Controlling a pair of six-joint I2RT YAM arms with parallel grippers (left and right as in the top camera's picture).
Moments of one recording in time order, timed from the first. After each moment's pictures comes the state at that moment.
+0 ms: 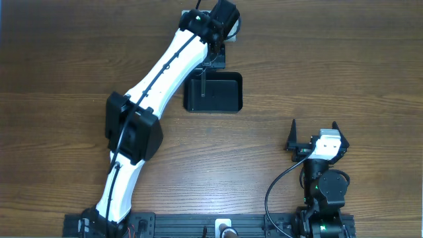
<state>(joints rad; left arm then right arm) -0.56 2.33 2.24 -1.29 -0.19 -0.58 0.03 0.04 0.01 -0.06 0.13 -0.06</state>
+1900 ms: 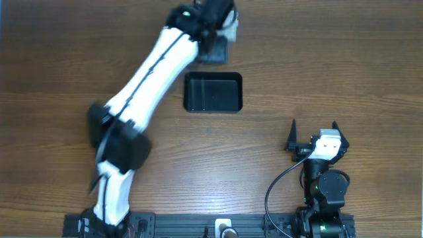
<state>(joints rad) -0.55 2.15 2.22 -1.21 -0.11 -0.49 0.03 0.04 0.01 -0.06 0.13 -0.06</state>
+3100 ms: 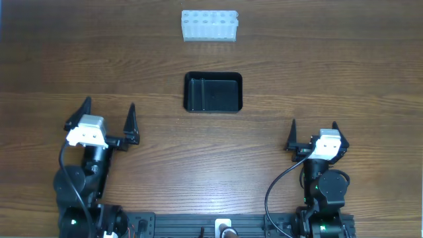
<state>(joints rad) -0.06 0.28 0.26 0.07 0.08 -0.02 0.03 0.04 0.01 -0.06 0.13 -0.06</state>
